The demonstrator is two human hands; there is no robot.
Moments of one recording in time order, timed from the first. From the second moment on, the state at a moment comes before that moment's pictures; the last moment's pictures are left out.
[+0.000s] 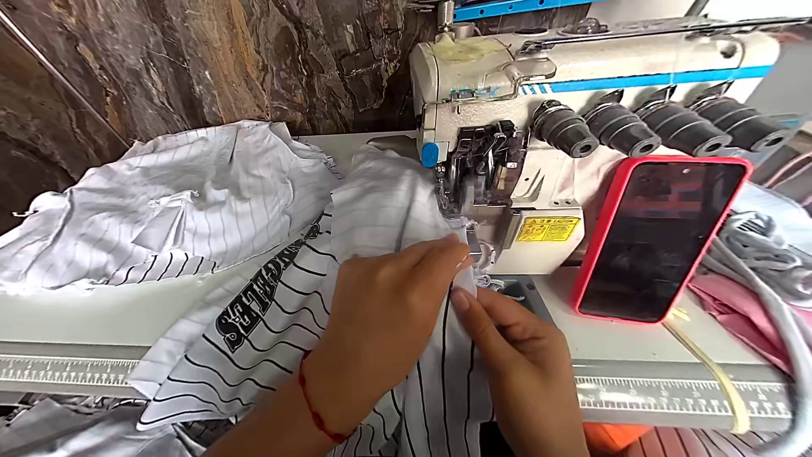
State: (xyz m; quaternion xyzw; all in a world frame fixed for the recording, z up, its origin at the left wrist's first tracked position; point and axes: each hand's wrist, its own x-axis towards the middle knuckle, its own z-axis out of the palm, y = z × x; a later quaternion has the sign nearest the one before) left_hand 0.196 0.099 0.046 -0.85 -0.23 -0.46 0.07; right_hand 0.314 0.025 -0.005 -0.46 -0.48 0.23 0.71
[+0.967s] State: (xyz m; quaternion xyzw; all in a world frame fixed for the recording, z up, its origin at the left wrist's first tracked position) left_hand 0.164 0.093 0.086 -0.86 -0.22 -0.44 0.12; right_hand 0.243 0.029 -0.015 -0.34 -0.38 0.37 0.77
